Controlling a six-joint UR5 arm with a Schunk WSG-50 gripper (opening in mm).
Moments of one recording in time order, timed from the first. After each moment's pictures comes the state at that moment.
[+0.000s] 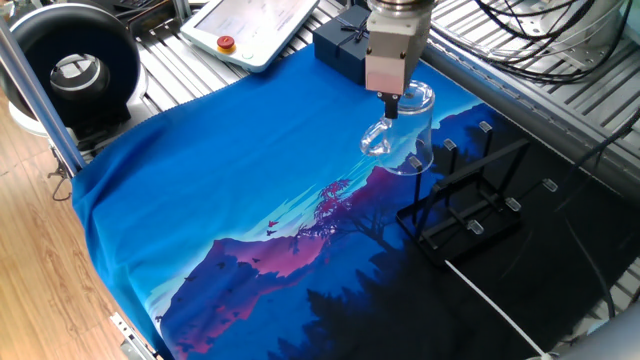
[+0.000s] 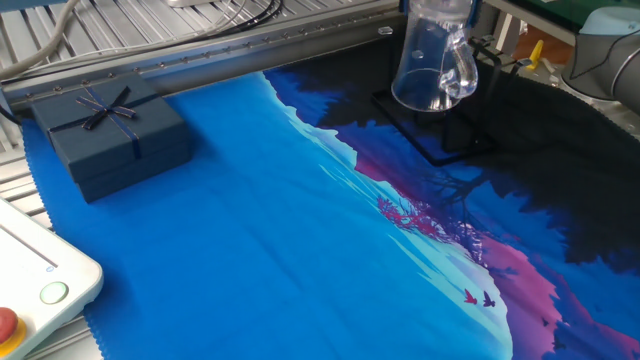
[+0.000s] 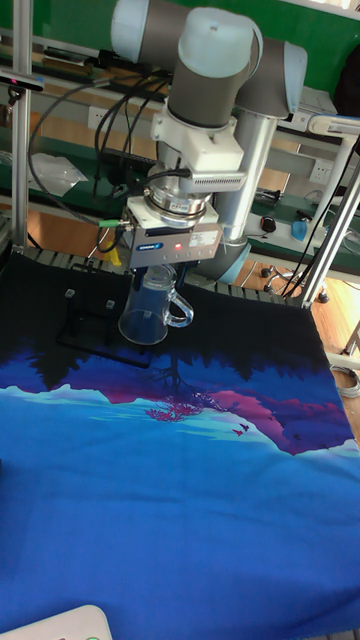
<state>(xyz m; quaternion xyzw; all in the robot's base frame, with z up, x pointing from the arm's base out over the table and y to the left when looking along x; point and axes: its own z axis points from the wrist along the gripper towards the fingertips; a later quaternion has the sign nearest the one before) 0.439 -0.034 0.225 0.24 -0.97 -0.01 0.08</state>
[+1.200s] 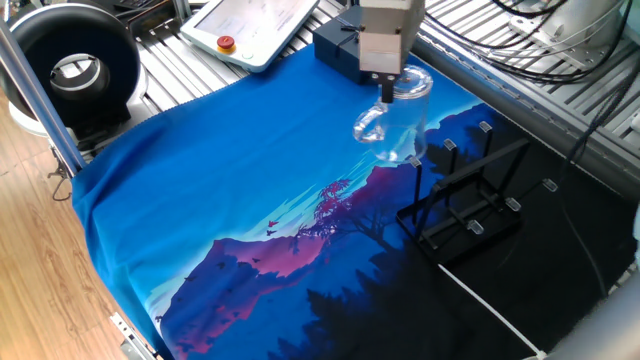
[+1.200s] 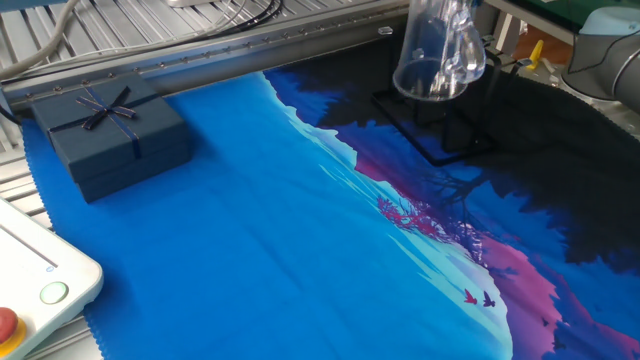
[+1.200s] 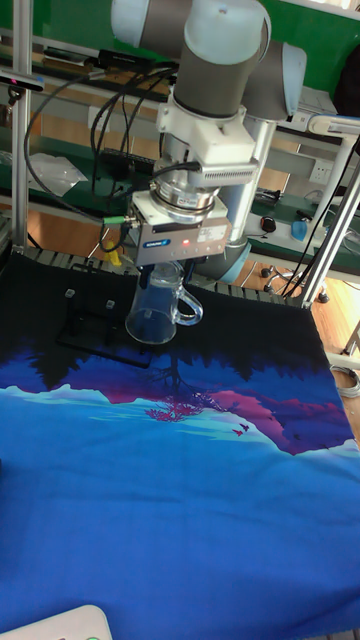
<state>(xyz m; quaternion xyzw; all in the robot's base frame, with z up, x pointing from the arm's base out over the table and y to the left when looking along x) 0.469 -0.018 0.237 0.25 -0.97 -0.02 0.08</state>
